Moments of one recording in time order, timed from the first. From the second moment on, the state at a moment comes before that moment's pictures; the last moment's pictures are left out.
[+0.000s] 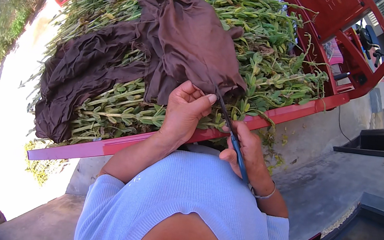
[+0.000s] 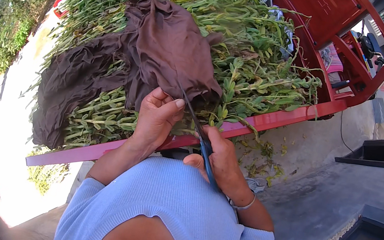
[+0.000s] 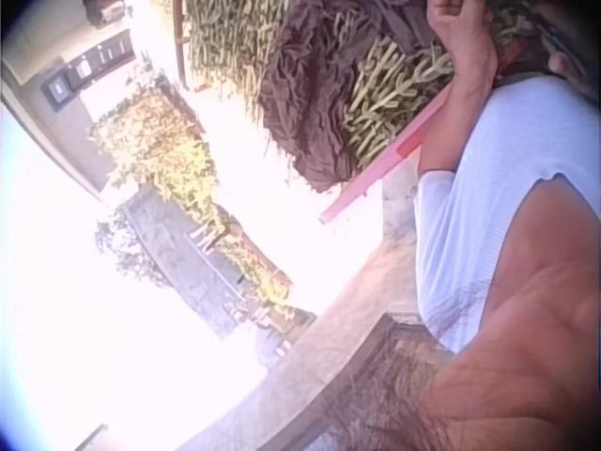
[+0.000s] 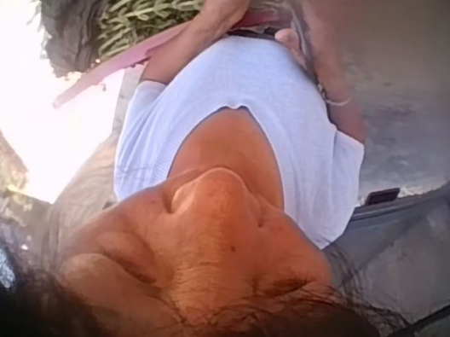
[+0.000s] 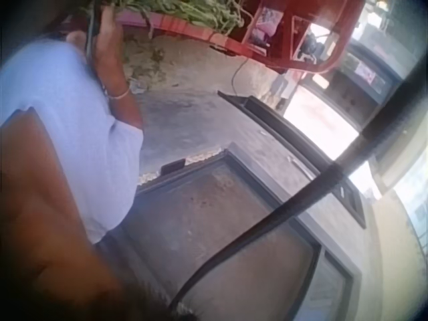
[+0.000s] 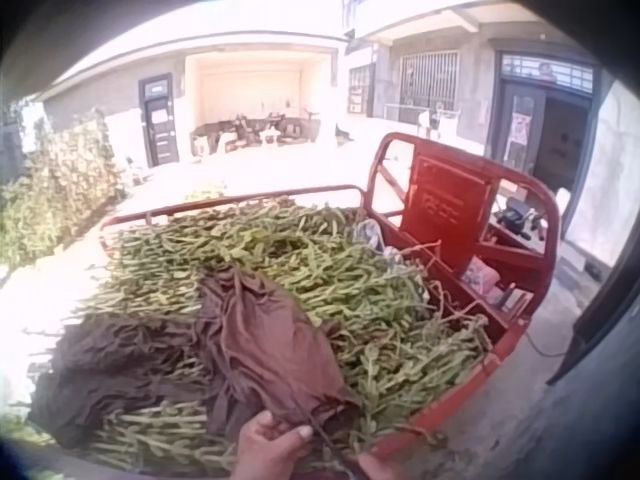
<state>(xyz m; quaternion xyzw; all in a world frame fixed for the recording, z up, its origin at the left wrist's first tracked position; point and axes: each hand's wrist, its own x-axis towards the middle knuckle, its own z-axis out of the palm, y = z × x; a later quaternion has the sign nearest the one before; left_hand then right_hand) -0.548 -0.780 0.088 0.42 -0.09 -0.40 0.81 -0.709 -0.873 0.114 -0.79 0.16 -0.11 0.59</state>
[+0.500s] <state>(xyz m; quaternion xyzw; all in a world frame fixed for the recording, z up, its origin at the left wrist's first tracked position) -0.532 -0.771 0.081 0.19 0.05 -0.47 0.86 -0.720 -0.876 0.103 -0.66 0.19 -0.12 0.72</state>
